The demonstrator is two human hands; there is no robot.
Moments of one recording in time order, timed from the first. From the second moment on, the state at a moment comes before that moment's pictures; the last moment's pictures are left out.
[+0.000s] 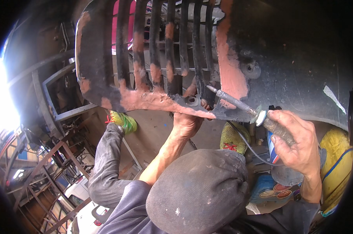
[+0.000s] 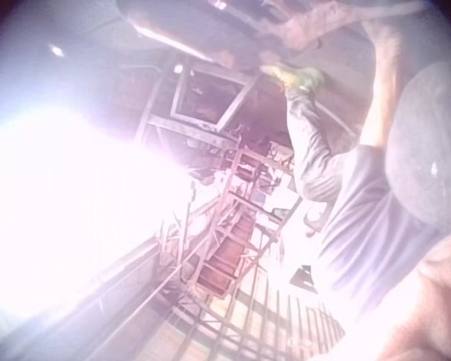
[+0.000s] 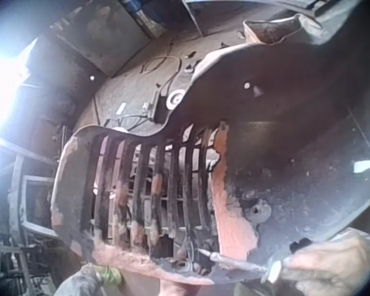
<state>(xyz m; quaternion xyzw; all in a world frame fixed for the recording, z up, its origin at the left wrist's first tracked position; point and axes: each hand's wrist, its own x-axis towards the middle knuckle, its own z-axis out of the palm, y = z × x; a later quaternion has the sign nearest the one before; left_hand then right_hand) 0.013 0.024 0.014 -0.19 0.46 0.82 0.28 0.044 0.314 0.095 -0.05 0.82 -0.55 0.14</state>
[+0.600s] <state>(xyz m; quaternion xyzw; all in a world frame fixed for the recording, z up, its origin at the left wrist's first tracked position) 0.012 0.019 0.010 -0.22 0.48 0.80 0.29 0.044 0.310 0.087 -0.06 0.80 -0.57 0.18</state>
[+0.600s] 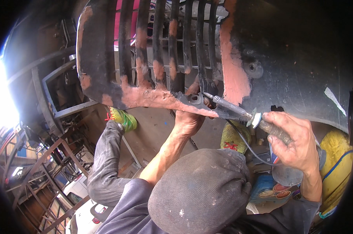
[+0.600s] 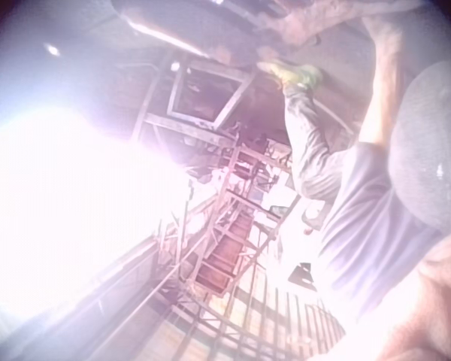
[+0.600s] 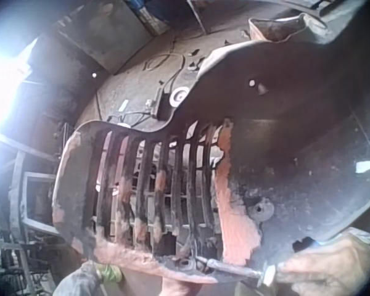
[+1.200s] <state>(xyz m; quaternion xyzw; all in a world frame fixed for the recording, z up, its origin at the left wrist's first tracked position) 0.010 0.022 0.010 -0.21 0.54 0.76 0.29 0.033 0.318 0.094 0.08 0.76 -0.57 0.30</state>
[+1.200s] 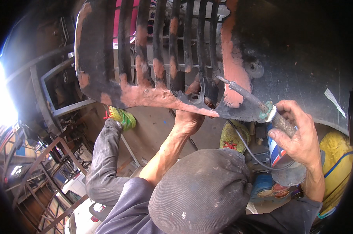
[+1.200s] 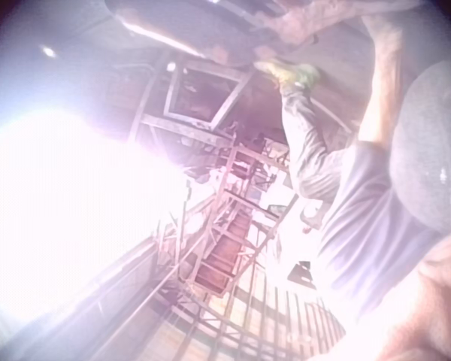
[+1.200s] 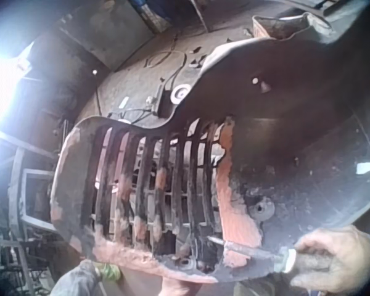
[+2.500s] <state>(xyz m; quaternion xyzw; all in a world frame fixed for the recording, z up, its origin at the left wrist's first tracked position) 0.009 0.024 0.007 -0.22 0.53 0.77 0.29 0.031 0.306 0.078 -0.02 0.80 -0.55 0.24</state>
